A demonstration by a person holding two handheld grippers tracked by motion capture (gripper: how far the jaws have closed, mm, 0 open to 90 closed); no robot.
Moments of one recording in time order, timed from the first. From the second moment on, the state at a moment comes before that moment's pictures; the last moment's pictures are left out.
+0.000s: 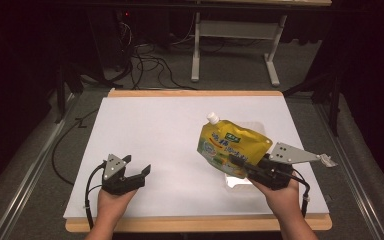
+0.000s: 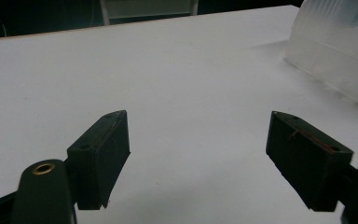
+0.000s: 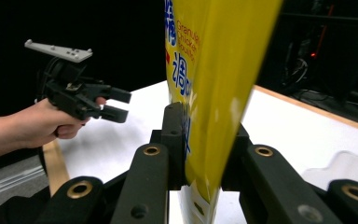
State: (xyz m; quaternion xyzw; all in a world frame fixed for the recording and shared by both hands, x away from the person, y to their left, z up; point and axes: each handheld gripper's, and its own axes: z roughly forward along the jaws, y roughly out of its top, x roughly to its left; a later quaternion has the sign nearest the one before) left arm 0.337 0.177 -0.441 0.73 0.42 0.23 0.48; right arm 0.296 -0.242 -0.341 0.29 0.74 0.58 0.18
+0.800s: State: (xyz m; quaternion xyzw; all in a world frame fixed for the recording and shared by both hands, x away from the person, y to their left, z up) left arm 0.338 0.180 -0.442 0.73 0.42 0.23 0.48; right arm 0.304 -0.314 -0.351 0.35 0.72 0.56 0.20
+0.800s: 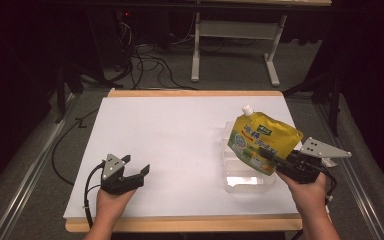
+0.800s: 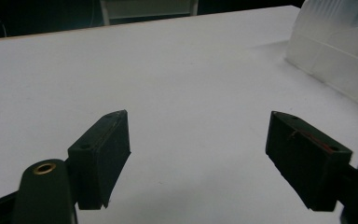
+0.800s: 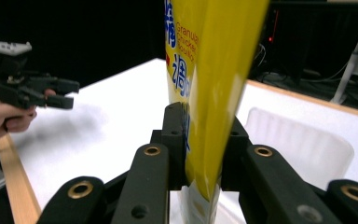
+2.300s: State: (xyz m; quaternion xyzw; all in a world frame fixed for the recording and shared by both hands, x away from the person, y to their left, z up) left arm 0.338 0.178 -0.444 0.73 0.42 0.23 0.48; right arm 0.296 -0.310 -0.377 0.34 0.76 0.53 0.17
